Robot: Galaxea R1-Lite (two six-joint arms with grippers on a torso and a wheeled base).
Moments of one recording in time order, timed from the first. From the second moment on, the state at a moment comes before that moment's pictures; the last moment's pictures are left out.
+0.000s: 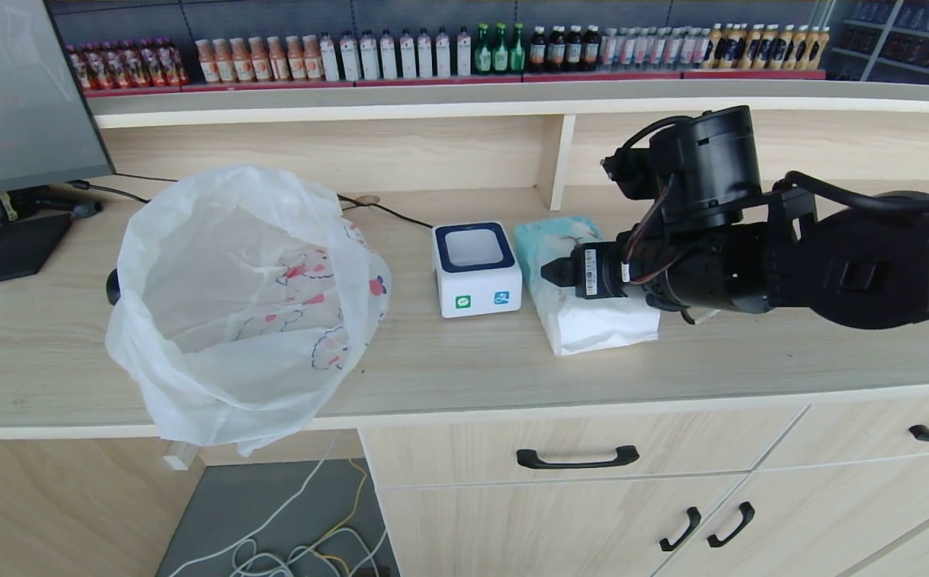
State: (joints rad) left arm 0.00 0.00 0.00 0.00 0.00 -0.01; right arm 0.58 1.85 -1.46 0.05 -0.33 0.17
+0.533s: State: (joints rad) left arm 0.00 0.00 0.00 0.00 0.00 -0.01; right arm 0.55 1.88 -1.48 0.09 -0.33 0.18
